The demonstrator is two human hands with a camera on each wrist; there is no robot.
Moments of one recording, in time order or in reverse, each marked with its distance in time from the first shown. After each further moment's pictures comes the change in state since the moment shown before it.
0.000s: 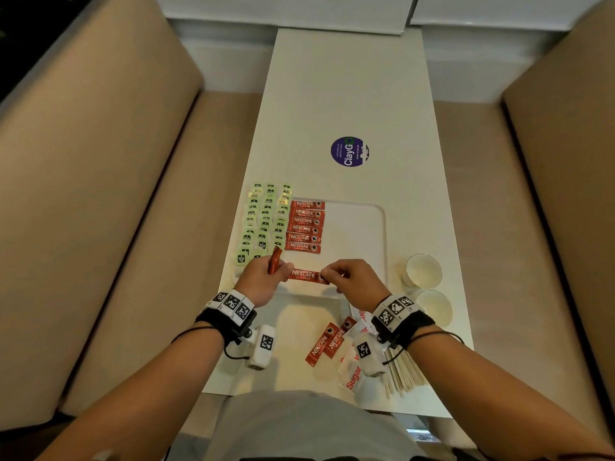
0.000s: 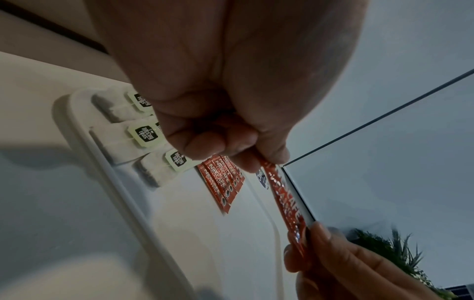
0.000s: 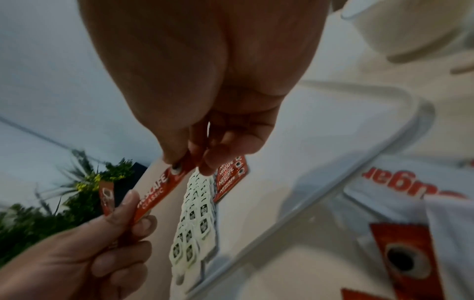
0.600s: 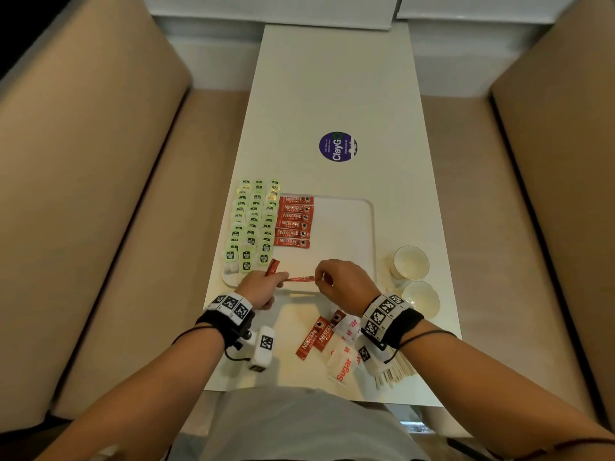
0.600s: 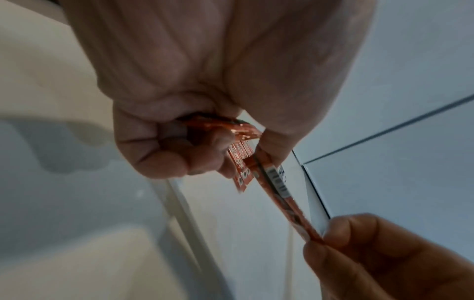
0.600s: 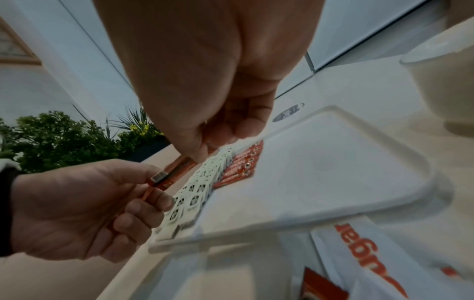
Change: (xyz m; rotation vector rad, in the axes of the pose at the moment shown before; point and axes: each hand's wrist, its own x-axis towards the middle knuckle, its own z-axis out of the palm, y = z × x) left_hand 0.004 -0.017 0.031 -0.193 -0.050 -0.415; right_hand -0.013 0.007 0.001 -0.506 -0.006 -0.276
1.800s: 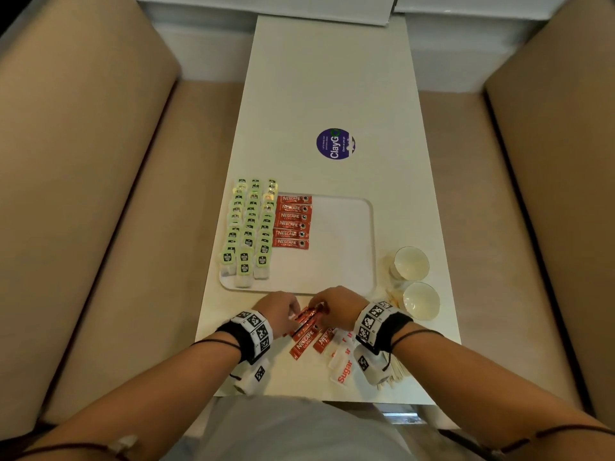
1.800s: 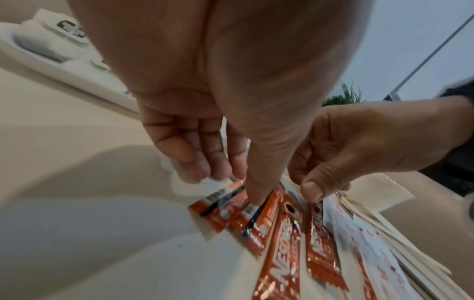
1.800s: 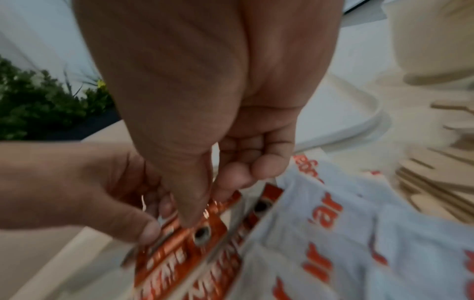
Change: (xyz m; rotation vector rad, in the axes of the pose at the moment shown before) left_hand 0.003 -0.031 0.026 0.919 -0.149 0.415; right_hand 0.002 0.005 0.032 -0.038 -0.475 0.187
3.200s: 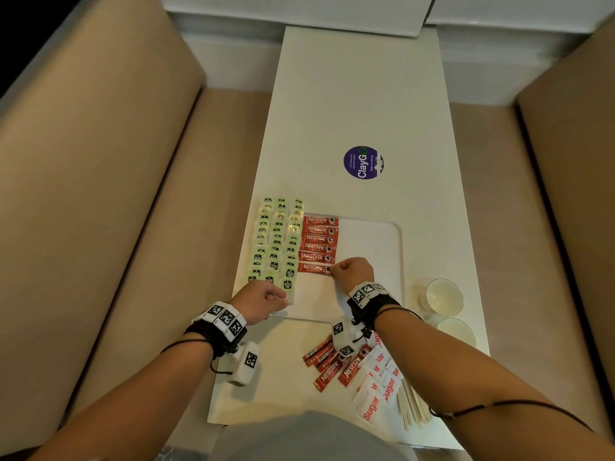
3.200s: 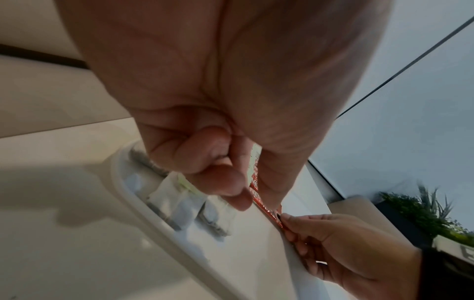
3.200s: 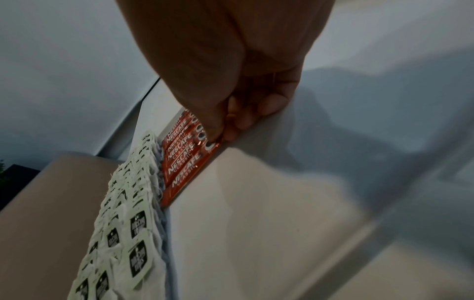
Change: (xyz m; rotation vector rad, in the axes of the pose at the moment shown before) left_hand 0.015 -0.072 -0.090 -0.497 0.054 -0.104; right_hand 0.104 -0.013 -0.055 0.656 0.487 0.435
